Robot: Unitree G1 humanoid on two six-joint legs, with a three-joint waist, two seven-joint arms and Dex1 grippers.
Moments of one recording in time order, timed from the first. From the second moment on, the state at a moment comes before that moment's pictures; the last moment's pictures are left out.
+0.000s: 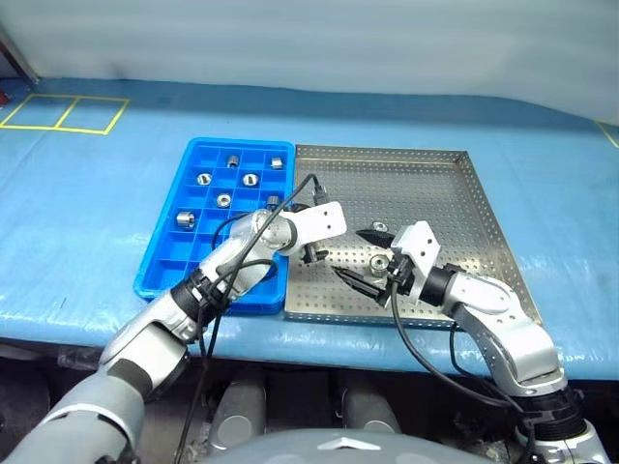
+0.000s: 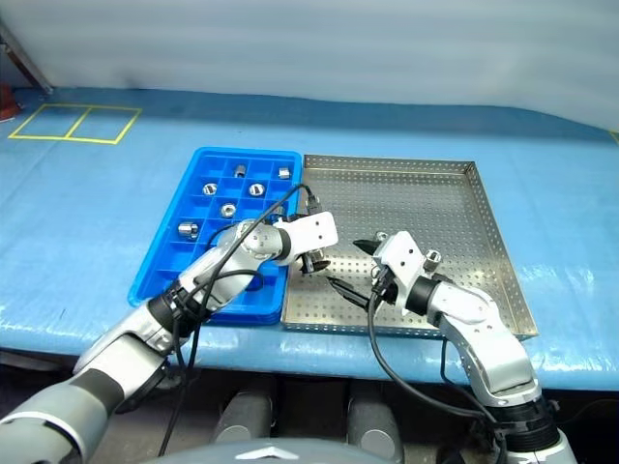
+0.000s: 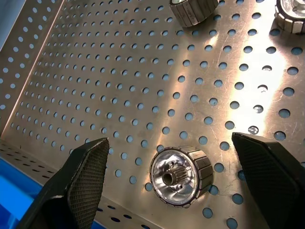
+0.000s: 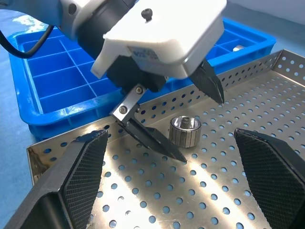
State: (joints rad) left arm -0.78 0.34 -0.69 0.10 0.20 0.69 -0.70; right arm -0.05 -0.52 0.07 -0.41 0.34 0.39 0.71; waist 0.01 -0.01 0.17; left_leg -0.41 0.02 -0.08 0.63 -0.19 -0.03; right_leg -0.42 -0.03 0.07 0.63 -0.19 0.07
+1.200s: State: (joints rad) left arm -0.92 0.33 -0.73 0.34 0.43 0.51 -0.91; right arm 0.00 -0.36 0.08 -0.33 0.24 0.18 0.58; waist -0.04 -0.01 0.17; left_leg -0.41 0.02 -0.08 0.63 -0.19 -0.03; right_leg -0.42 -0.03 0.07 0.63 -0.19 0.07
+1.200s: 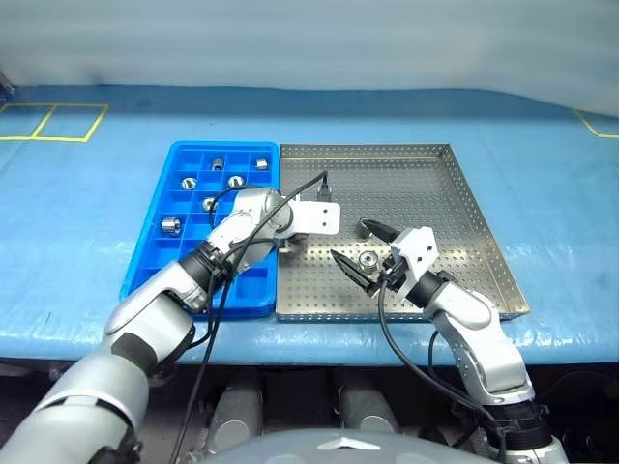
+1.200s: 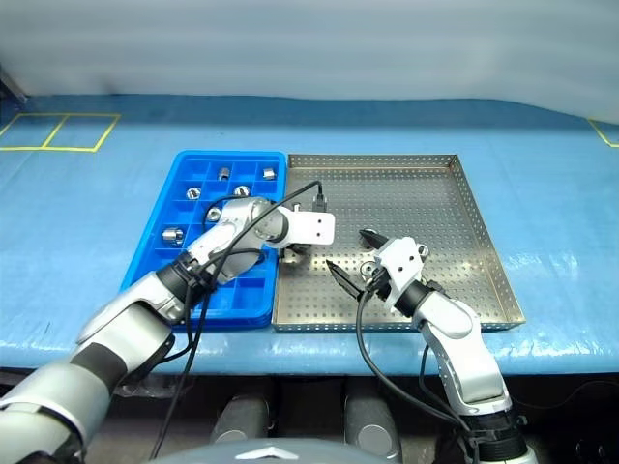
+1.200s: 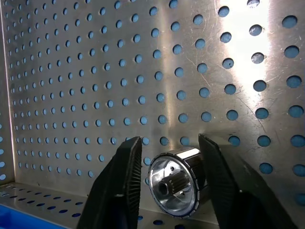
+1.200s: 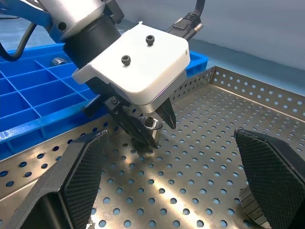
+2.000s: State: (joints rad) left arm -0.92 0.33 -0.62 0.34 0.41 0.47 -0.92; right arm -0.03 -0.34 0.12 -0.27 0.22 0.16 0.59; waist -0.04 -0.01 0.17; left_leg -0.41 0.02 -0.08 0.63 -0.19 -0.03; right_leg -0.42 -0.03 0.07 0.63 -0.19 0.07
